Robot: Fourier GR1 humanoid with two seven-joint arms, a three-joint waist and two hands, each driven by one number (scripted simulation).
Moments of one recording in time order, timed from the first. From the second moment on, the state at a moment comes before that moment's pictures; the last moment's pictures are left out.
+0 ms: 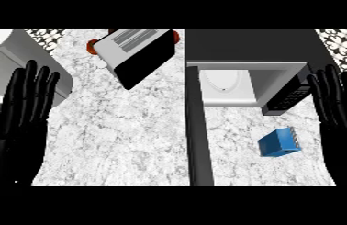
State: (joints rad) left arm -0.01 0.09 -0.02 -2.10 -0.02 -0.01 0.00; right arm 0.01 -0.12 -0.01 -2.10 -0.01 0.03 -0.02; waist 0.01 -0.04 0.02
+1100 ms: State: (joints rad) left arm 0.35 0.05 0.02 -2.34 0.12 -0.06 0.05; right arm 0.26 -0.21 -0.09 -2.34 -0.31 0.33 0.09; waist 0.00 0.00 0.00
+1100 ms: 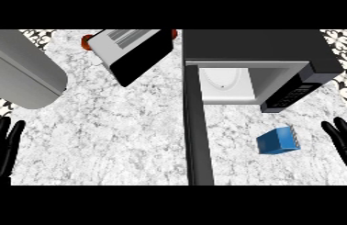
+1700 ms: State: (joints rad) left arm 0.54 0.03 0.11 -2.39 0.23 -0.20 -0.02; right arm 0.30 -0.16 -0.14 -2.20 -0.21 0.41 -0.01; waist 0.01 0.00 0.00
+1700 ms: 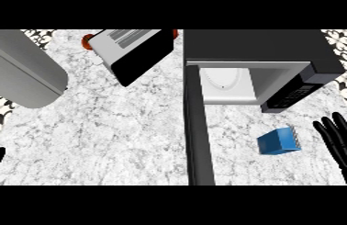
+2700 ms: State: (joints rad) left arm 0.61 0.02 0.25 -2.38 0.29 -0.33 -0.04; right arm 0.18 -0.17 -0.27 -1.60 0.01 0.40 -0.39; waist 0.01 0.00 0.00
